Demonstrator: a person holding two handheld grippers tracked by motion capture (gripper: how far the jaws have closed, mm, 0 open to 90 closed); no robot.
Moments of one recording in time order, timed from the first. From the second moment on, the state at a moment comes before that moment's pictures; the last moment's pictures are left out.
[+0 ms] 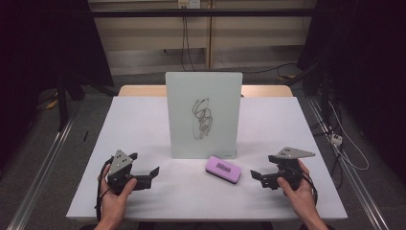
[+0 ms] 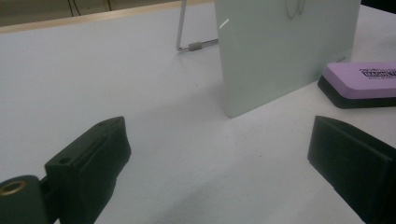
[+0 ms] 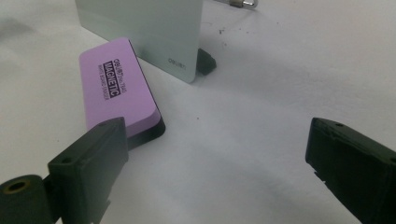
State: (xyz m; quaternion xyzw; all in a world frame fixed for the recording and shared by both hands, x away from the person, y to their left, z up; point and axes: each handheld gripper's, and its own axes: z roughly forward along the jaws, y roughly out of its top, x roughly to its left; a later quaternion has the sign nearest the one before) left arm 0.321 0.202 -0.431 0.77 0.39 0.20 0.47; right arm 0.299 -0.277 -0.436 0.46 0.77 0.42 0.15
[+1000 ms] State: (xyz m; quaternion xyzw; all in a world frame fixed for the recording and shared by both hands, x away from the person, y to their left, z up) left arm 0.320 0.200 -0.432 0.77 0.38 0.20 0.46; right arm 0.316 -0.228 -0.419 0.37 0.84 0.38 0.11
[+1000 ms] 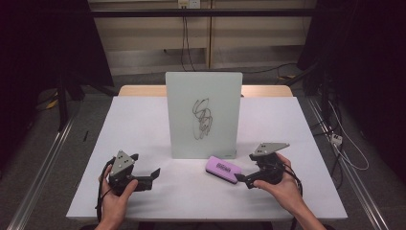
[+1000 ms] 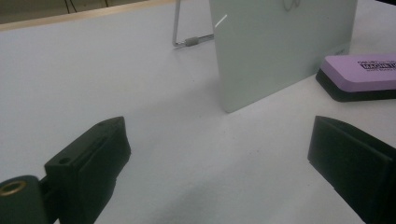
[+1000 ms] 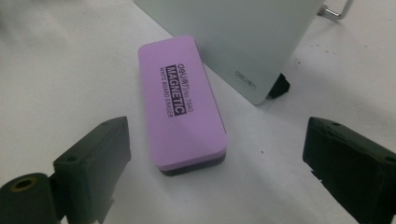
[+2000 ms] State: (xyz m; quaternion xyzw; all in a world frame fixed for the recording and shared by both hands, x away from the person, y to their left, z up) left arm 0.322 0.196 -0.434 0.78 0.37 0.19 0.46; right arm 0.344 -0.175 -0.415 0.29 0.89 0.33 0.09
